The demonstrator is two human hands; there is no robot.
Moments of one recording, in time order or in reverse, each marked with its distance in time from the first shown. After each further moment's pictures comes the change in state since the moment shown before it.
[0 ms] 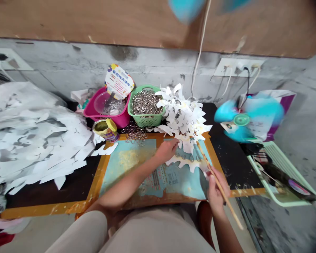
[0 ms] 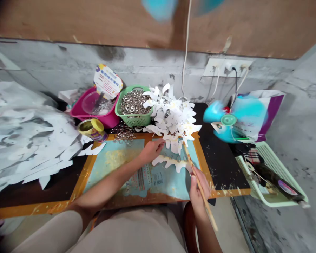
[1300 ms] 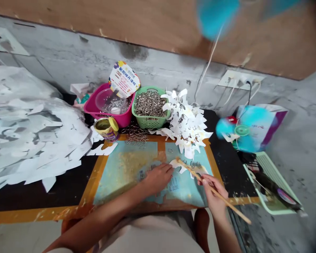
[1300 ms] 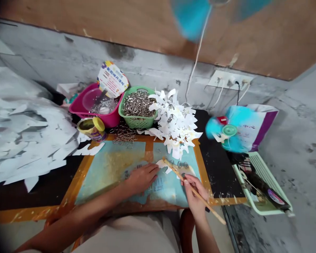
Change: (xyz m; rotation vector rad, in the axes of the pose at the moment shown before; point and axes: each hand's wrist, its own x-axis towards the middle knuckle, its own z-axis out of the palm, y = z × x) left_hand -0.094 -0.014 0.014 0.441 -0.120 0.330; right_hand 0.014 -0.024 0.004 0.088 -0.281 0.143
